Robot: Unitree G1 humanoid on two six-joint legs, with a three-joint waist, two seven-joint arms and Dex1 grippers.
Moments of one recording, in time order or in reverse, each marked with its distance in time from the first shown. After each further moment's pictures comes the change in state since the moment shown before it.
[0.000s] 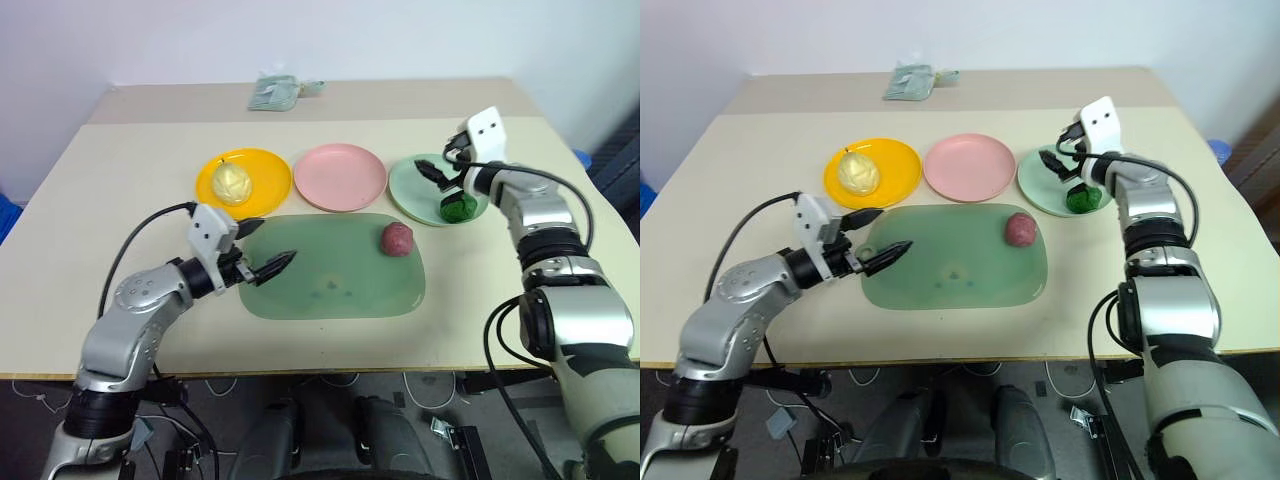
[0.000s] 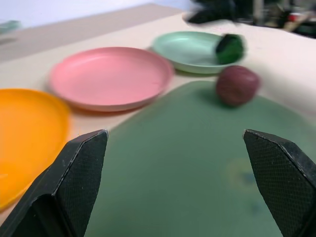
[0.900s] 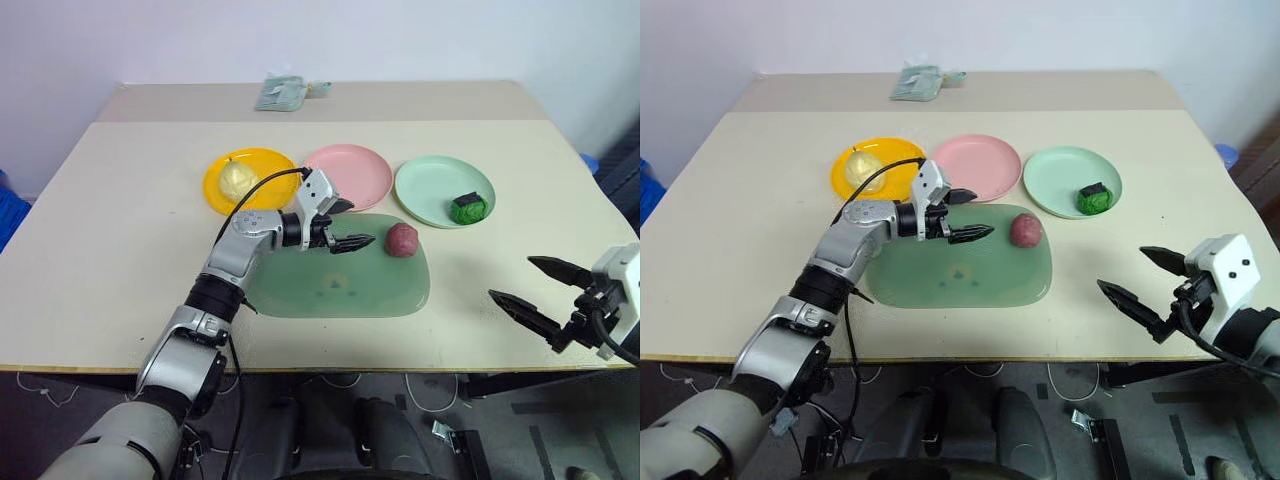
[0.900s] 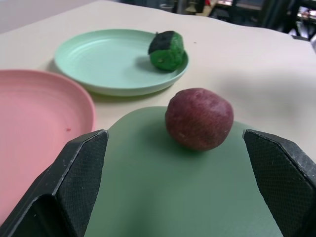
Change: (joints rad) left arm -0.559 -0.306 -0.227 0.808 0.236 -0.241 -0.268; right arm 1.304 -0.162 -0.659 -1.469 0.525 0.586 0.096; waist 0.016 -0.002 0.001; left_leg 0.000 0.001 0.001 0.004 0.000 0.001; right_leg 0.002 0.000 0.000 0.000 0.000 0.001
